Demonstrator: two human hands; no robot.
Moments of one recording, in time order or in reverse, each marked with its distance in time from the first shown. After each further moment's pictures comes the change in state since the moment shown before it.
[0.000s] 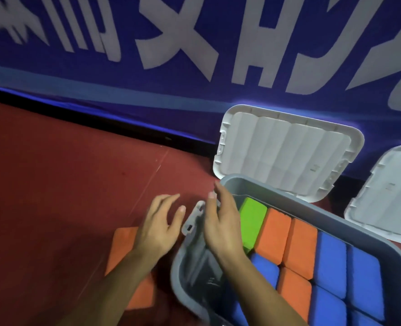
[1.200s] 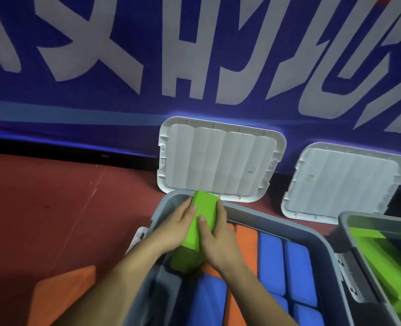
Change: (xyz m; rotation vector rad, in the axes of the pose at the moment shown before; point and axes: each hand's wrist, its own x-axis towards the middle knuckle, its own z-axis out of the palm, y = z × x) left_hand 0.079 0.098 0.126 -0.388 -0.694 -0.198; right_hand 0.039 0.064 -0.100 -0.268 0.027 0.263
